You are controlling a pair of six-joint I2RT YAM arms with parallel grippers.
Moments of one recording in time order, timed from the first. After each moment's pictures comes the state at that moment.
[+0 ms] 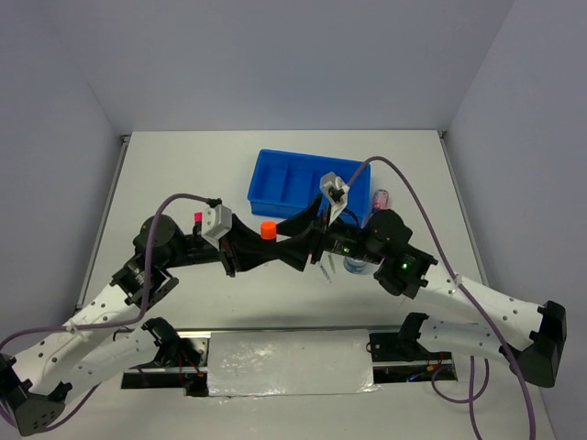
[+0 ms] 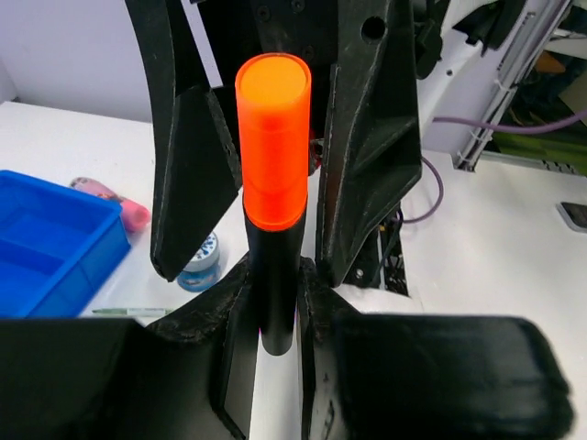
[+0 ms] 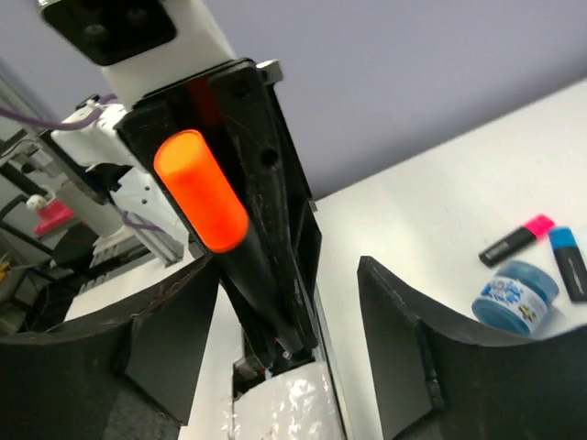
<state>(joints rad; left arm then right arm) -0.71 0.76 0.76 0.13 0.71 -0.20 0.97 0.96 0.81 0.34 -0.36 0.48</state>
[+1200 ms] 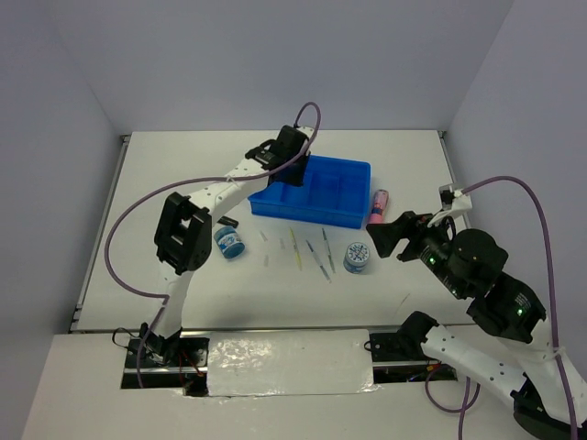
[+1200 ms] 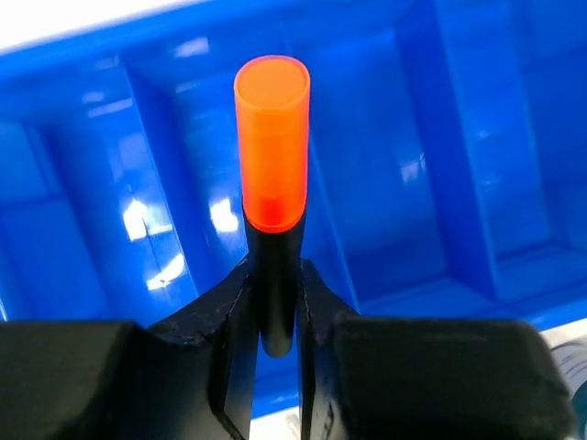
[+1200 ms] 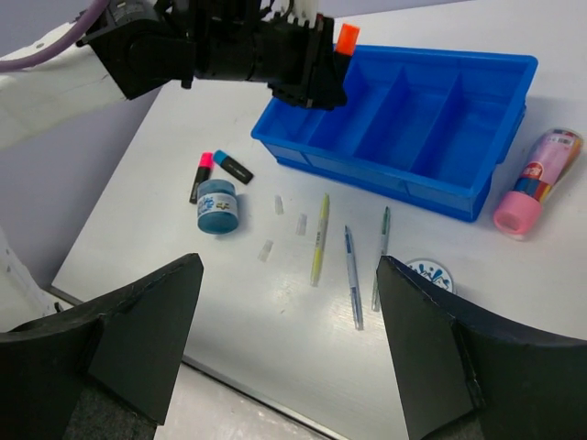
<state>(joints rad) -0.60 2.16 1.95 -0.55 -0.08 -0.20 0.74 0.54 1.08 -0.73 0.29 0.49</state>
